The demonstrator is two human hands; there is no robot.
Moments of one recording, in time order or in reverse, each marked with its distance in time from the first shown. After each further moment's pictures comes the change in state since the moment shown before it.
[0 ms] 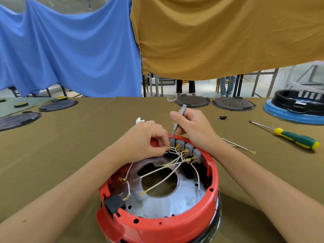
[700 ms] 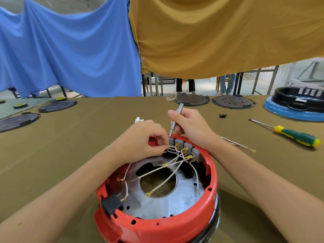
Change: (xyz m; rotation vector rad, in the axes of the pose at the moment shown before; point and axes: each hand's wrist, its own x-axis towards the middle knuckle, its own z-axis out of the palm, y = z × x) left_hand 0.000 0.002 0.000 0.021 0.006 0.013; right_hand 0.004 0.000 0.002 0.122 -0.065 0.076
